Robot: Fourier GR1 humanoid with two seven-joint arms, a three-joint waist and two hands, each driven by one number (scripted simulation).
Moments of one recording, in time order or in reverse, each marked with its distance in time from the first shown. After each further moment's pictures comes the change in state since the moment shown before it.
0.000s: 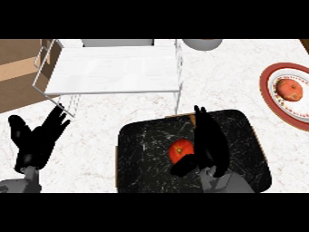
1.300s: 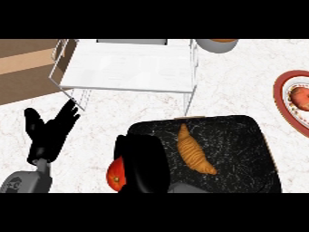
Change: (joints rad) left arm -0.056 -0.046 -0.022 0.008 -0.045 -0.026 0.022; right arm -0.363 0.027 0.431 0.033 -0.160 -0.172 0.015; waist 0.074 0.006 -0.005
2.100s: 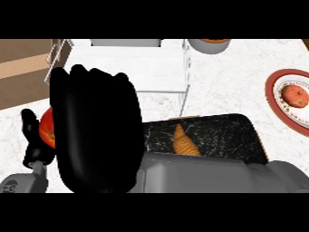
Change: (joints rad) left arm 0.018 0.009 0.019 0.005 0.001 0.010 0.031; right arm -0.573 -0.009 -0.203 -0.028 0.022 -0.014 0.162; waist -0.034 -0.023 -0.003
